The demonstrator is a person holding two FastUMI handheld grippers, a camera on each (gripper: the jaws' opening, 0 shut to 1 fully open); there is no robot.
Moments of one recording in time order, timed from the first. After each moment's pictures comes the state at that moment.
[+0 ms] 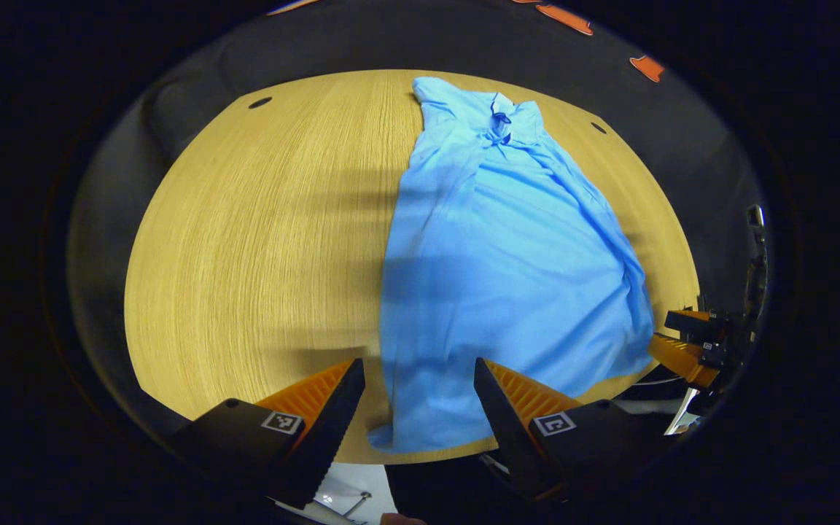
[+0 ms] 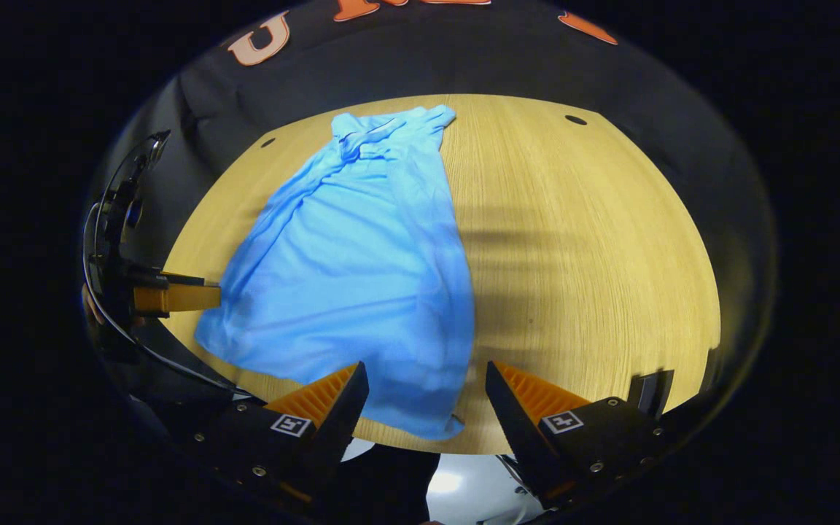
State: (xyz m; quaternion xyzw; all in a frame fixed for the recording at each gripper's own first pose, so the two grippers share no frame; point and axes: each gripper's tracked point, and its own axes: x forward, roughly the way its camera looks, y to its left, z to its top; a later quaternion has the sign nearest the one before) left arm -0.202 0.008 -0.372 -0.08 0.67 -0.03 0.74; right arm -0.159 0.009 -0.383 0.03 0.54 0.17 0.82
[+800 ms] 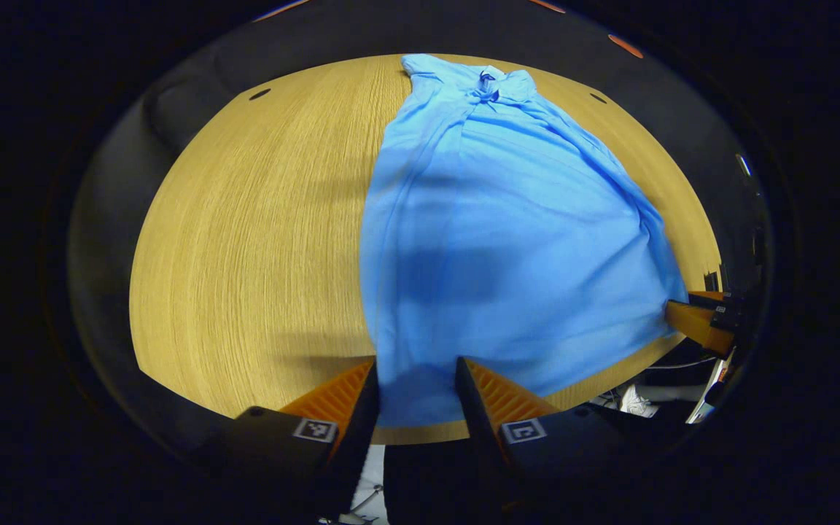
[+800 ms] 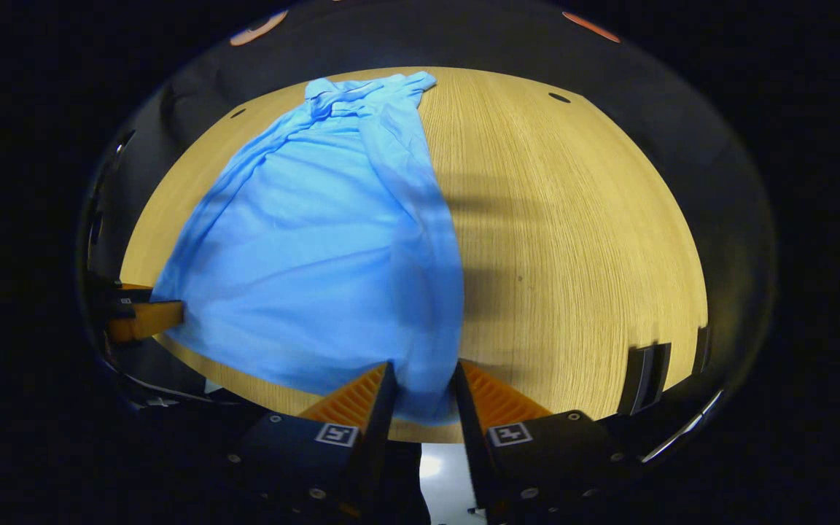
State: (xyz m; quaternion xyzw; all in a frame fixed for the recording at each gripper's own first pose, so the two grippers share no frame) left arm -0.246 -0.017 -0.390 -0.04 0.67 -0.02 0.74; right arm -0.177 -0.003 -0.415 0.00 0.58 0.10 0.81
